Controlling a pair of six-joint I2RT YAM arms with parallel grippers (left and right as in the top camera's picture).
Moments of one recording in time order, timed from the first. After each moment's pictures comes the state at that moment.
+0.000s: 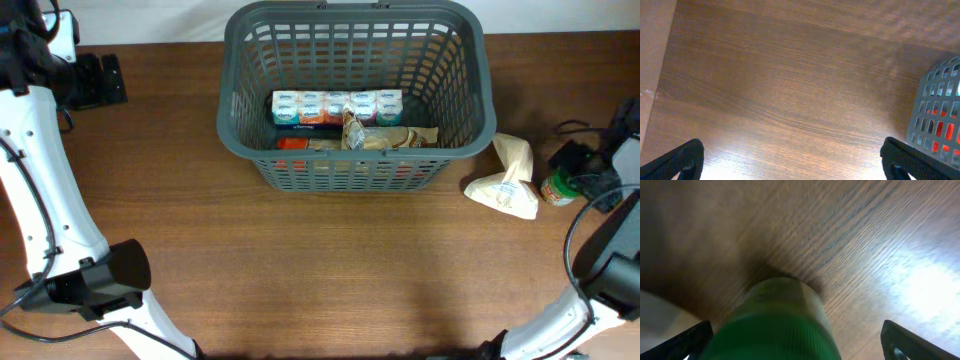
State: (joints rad) left arm 0.27 2.01 2.55 -1.61 -0.05 0.06; right arm -0.56 2.02 1.47 -0.83 0.07 0.32
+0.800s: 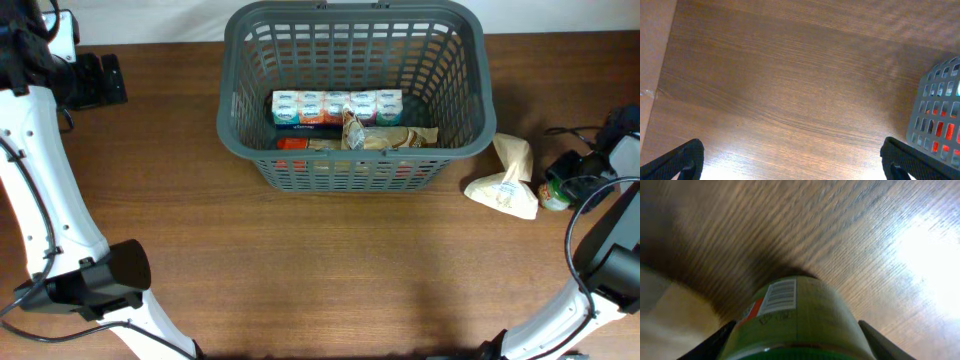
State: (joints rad) left arm 0.27 2.01 2.55 -1.61 -0.05 0.06; right arm -0.55 2.05 1.51 -0.95 -0.03 0.34
